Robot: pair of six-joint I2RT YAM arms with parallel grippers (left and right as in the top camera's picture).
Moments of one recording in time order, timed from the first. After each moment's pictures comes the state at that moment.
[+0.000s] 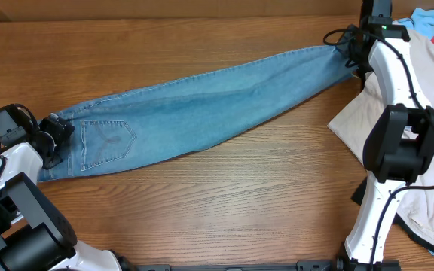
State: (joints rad) left arm 0.59 1.77 1.00 -0.25 0.20 -0.42; right arm -0.12 2.33 2.07 -0.76 0.09 0.49
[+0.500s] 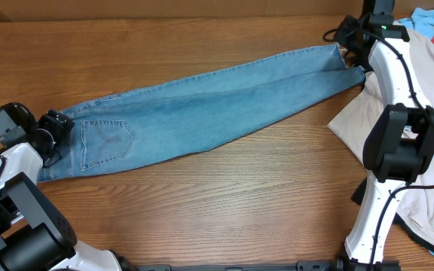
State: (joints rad) left arm 0.59 1.77 1.00 -0.20 0.24 -0.41; right arm -0.12 2.33 2.07 -0.65 -0.02 0.43
